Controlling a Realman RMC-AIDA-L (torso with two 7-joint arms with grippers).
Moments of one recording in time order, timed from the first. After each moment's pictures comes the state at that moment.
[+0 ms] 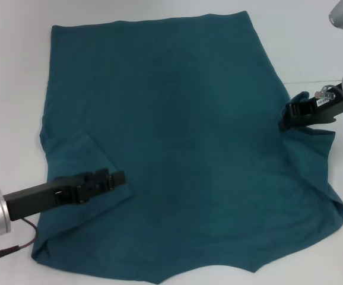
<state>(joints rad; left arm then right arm) -0.50 -2.16 0.58 0.68 2.01 1.47 -1.78 0.92 1.90 -0.76 -0.62 -2.66 -1.23 2.66</state>
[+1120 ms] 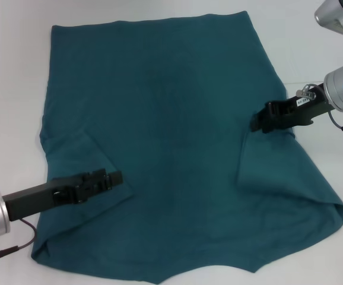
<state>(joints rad) -0.50 -2.16 0.58 0.67 2.01 1.45 -1.78 0.94 1.92 -0.77 -0.60 -2.57 -1.23 2.67</state>
